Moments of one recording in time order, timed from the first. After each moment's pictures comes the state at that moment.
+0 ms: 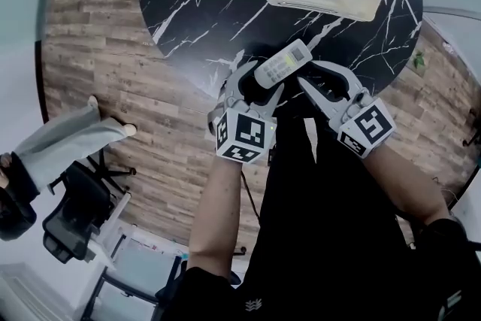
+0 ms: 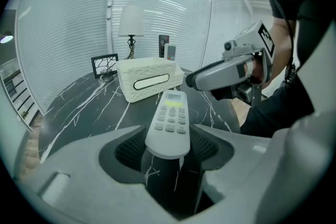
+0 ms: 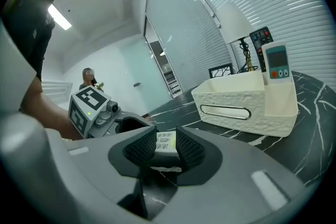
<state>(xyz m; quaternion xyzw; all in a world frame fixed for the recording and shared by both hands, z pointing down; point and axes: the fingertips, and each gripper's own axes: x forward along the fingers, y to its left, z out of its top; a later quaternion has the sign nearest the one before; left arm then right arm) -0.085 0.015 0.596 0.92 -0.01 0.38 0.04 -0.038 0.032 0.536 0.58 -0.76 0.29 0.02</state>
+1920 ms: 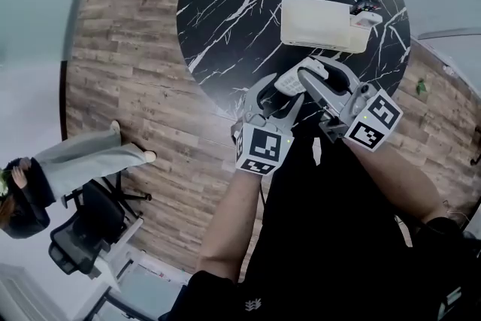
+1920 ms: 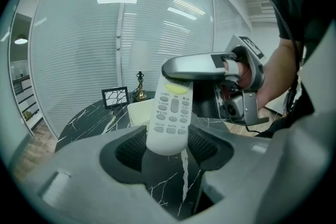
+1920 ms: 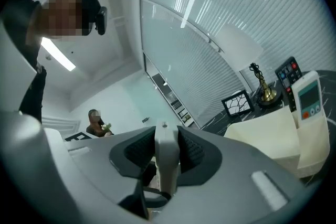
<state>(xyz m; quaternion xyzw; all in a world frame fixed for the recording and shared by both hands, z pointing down) -0.050 -0.012 0.478 0.96 -0.04 0.28 0.04 -0.013 -0.036 0.398 0.57 -0.76 0.25 -0.17</state>
